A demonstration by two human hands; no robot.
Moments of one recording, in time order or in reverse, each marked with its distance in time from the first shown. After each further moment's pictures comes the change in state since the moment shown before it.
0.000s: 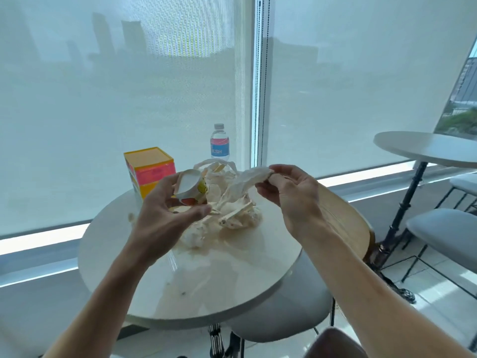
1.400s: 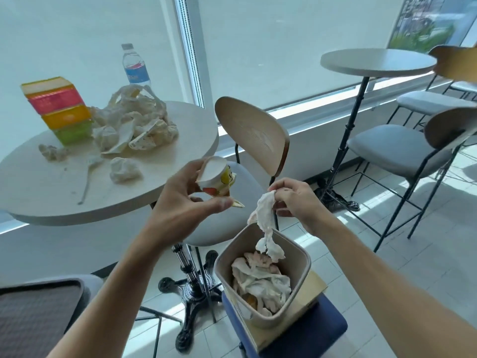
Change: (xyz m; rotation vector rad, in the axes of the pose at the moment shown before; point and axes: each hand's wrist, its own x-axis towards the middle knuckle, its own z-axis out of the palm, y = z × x) left_hand -0.147 0.041 0.171 -0.021 -0.374 -0.085; right_hand -0.102 0.032 -0.264 -0.577 -0.108 0.330
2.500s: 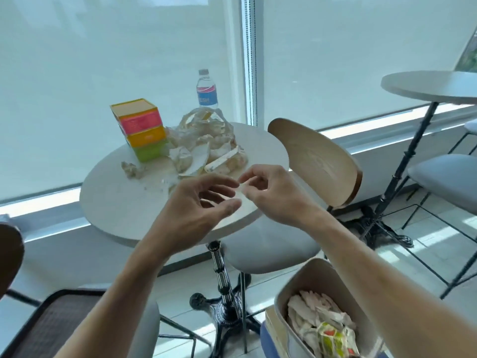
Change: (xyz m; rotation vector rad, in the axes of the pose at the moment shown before) left_hand 0.011 -0.002 -0.121 0.171 0.052 -0.020; right_hand 0.021 -0.125 0.152 -0.457 -0.133 -0.452
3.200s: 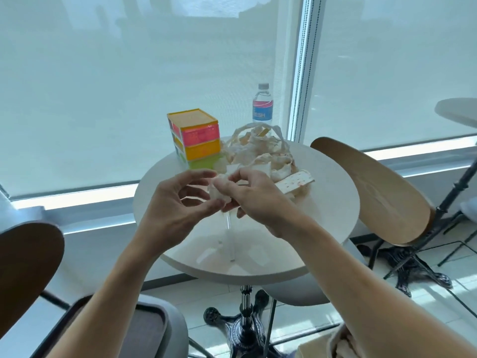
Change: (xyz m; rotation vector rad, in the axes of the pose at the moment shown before) left_hand 0.017 -0.072 -0.121 -0.018 0.271 0.000; right_hand 0.090 -0.081 0.104 0.384 -0.223 0.087
